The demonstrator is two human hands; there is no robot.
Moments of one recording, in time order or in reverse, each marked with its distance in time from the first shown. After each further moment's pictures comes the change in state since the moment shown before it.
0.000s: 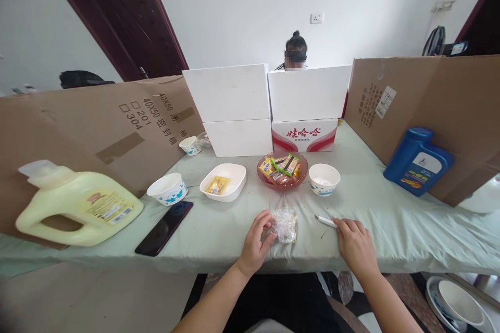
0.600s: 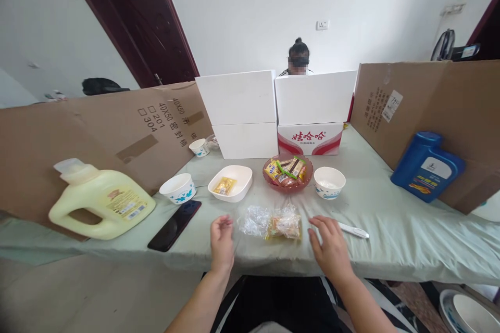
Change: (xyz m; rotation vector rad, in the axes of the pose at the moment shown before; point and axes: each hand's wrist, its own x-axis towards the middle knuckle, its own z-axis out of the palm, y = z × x) left_hand -0.013 -0.027 -0.056 -0.059 0.696 -0.525; right_hand 0.017 -0.083 -0.016 0.430 0.163 -0.107
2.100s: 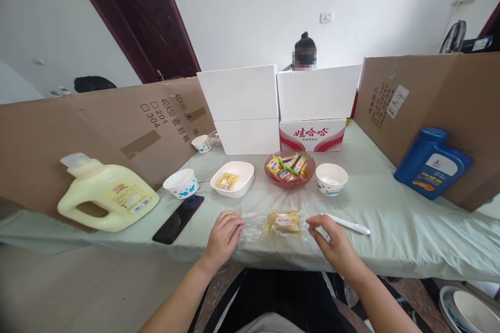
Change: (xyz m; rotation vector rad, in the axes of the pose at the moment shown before) left_hand 0.022 0.039 -0.033 0.411 -0.525 0.743; right_hand 0.013 -0.003 -0.029 0.391 -0.316 0.082
